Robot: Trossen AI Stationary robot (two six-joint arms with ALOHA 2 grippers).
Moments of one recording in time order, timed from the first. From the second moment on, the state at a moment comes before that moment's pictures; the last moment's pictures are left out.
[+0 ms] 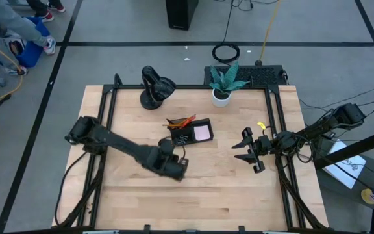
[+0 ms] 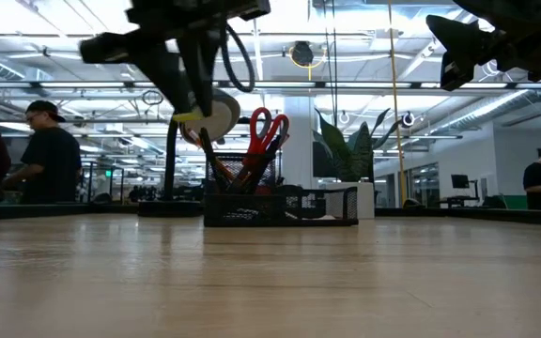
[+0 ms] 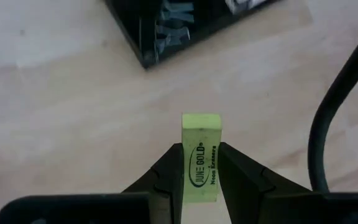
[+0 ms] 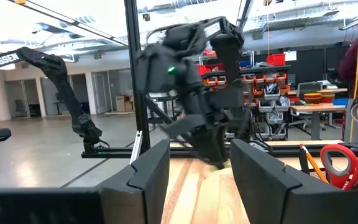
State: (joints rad) left arm -0.37 1.87 1.53 -1.10 -0.41 -1.61; right arm 0.32 0.91 0.02 1.15 0.10 0.07
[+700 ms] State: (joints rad) left arm -0.01 1.83 1.53 -0.94 -0.10 -1.00; right arm 0.32 0.91 0.02 1.15 0.10 0.07
